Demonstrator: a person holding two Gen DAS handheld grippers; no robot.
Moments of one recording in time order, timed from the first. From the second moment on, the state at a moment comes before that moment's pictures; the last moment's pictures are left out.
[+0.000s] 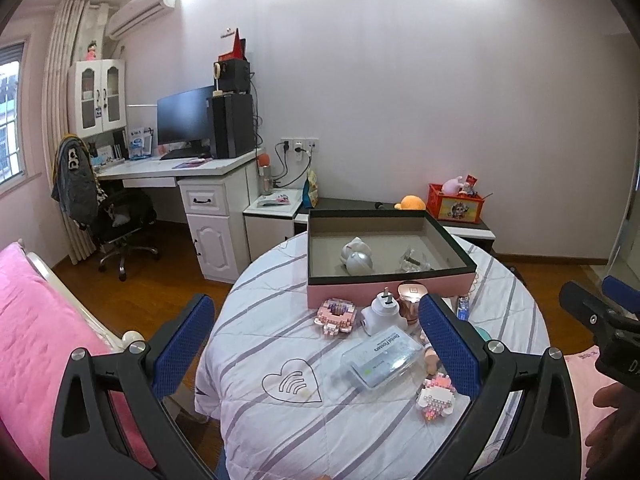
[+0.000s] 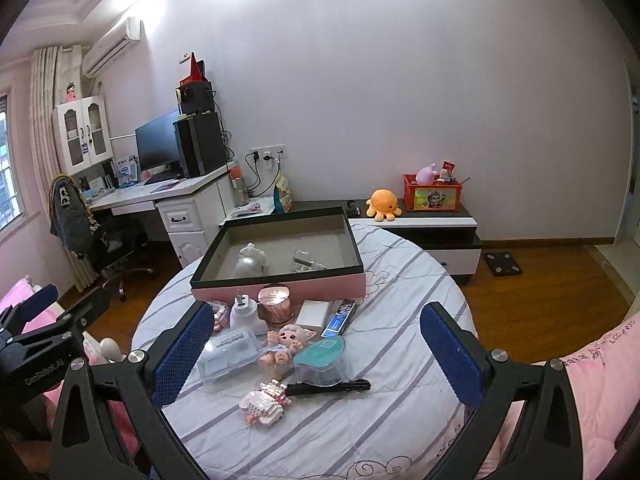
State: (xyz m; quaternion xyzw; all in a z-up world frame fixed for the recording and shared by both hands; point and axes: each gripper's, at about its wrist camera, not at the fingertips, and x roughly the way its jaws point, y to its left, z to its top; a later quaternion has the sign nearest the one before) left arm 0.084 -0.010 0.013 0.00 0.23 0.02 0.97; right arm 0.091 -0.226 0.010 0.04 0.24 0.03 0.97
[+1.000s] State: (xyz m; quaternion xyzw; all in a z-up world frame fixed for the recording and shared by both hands) left arm 0.115 -0.012 -0.019 0.00 0.26 0.00 0.96; right arm 0.123 -0.233 -0.008 0.03 0.28 0.00 0.96
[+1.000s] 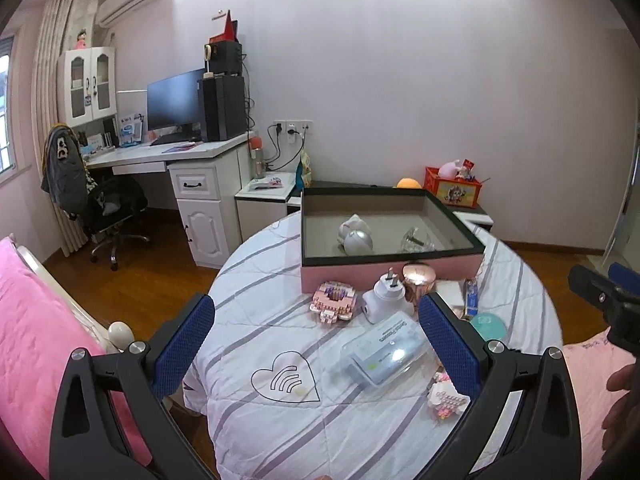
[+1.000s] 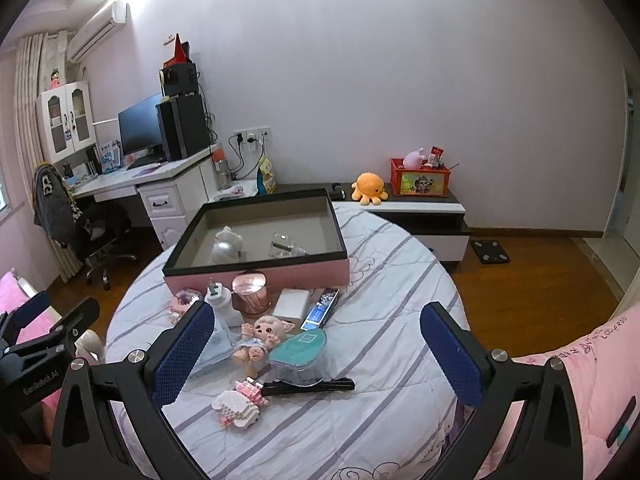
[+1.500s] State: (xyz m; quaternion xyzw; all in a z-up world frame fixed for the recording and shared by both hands) left arm 0.174 -0.049 -0.107 0.05 0.37 -0.05 0.93; right arm 0.178 -0.238 -0.096 0.05 0.41 0.04 0.91
